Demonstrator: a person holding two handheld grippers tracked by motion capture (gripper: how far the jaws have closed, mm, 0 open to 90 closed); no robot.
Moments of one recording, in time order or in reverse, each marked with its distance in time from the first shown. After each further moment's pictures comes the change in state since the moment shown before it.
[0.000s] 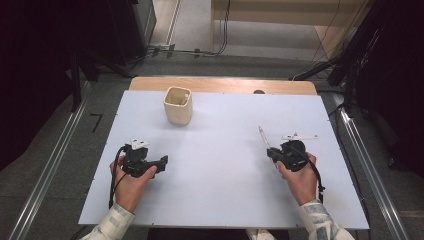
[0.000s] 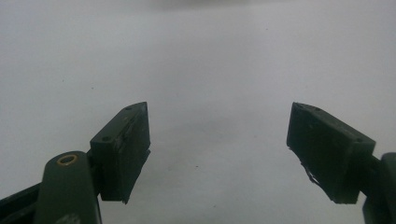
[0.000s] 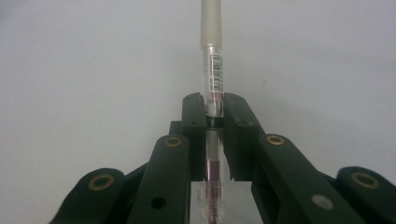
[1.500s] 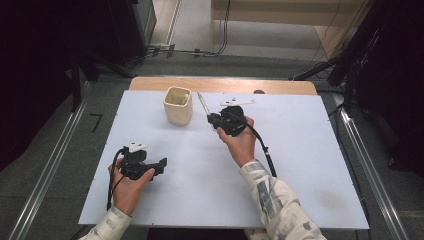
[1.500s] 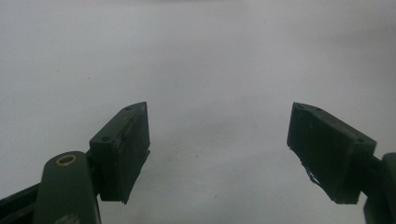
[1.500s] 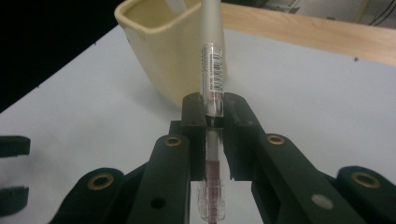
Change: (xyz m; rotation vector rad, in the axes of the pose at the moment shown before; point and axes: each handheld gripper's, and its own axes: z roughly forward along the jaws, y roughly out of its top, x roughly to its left) left arm 0.003 -0.007 0.000 -0.012 -0.030 -0.008; right arm 0.121 0.116 0.071 -0.195 0.227 -0.137
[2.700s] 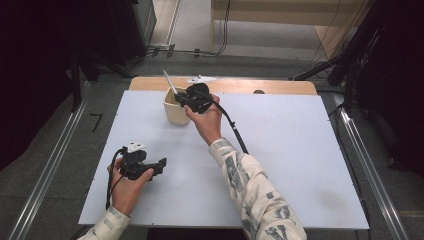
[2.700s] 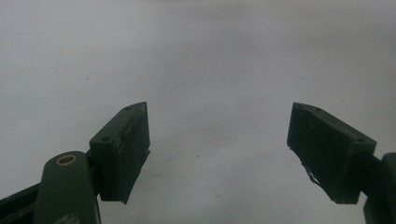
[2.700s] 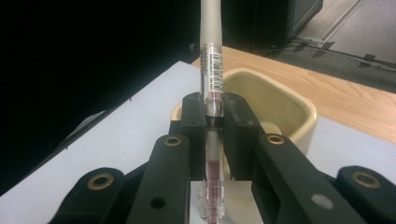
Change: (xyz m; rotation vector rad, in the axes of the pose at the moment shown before) left arm 0.003 -0.001 0.000 -0.003 -0.018 0.005; right arm 0.041 0.065 0.075 -0.079 0.102 -0.049
